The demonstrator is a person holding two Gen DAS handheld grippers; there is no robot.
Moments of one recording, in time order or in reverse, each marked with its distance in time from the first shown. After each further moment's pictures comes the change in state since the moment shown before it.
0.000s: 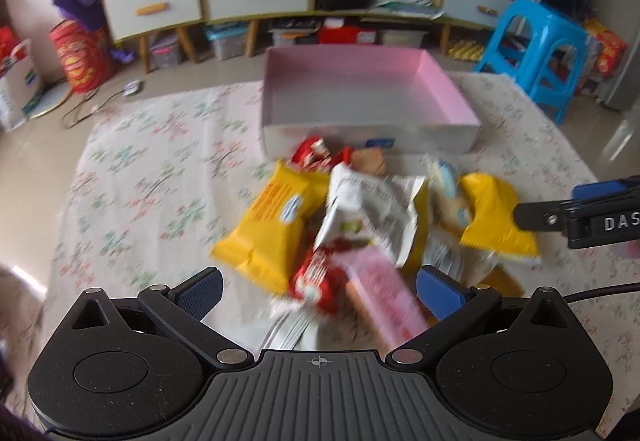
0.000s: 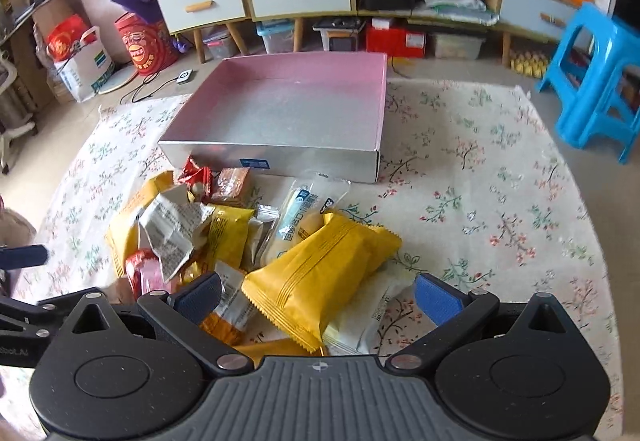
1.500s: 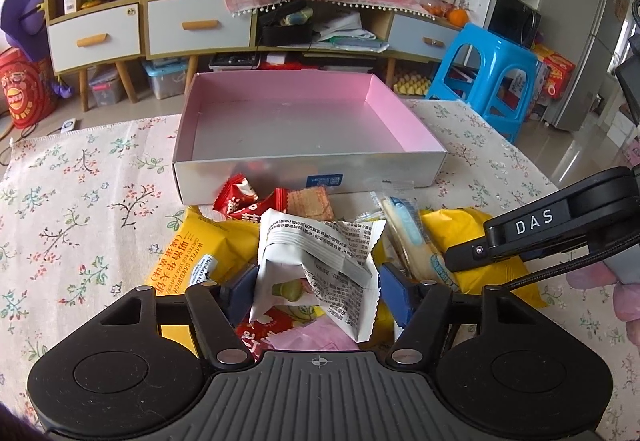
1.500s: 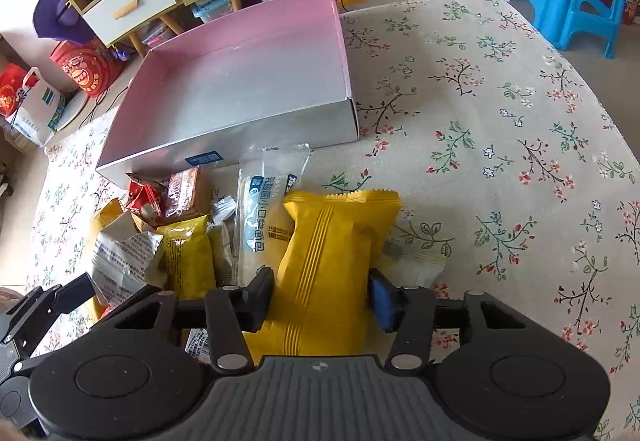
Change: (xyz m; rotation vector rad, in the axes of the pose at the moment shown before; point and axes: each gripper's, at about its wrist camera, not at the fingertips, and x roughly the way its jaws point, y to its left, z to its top) left arm 0.059 -0.013 0.003 0.030 -0.137 -0.163; right arm 0.056 -0.012 0.009 0.255 0.124 -0.020
